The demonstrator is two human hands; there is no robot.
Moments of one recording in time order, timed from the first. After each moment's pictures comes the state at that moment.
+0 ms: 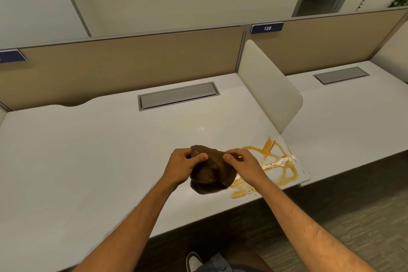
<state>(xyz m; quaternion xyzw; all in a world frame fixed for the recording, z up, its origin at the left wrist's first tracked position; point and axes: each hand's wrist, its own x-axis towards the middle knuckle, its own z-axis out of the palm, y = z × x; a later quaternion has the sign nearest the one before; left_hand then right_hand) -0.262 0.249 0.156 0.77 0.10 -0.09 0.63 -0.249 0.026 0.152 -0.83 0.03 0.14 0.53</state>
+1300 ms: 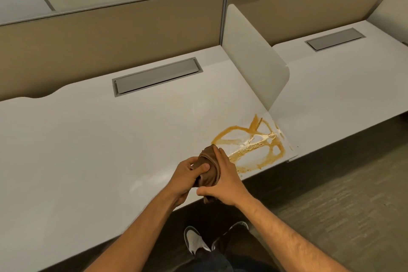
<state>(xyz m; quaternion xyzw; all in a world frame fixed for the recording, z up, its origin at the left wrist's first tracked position) -0.286 0.176 0.100 0.63 0.15 -0.24 0.72 -0.298 0.011 0.099 -0.88 -0.02 0.21 0.42</state>
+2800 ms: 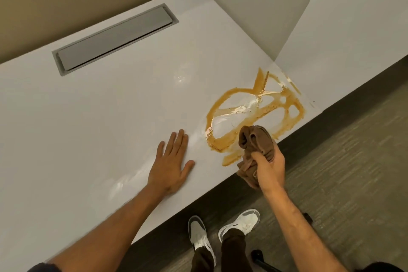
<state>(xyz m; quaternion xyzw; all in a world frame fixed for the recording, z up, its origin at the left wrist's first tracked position) -0.234 0.242 -0.115 0.96 -0.23 -0.13 0.10 -0.301 -0.032 -0.031 -0.64 0.34 -0.05 0.69</state>
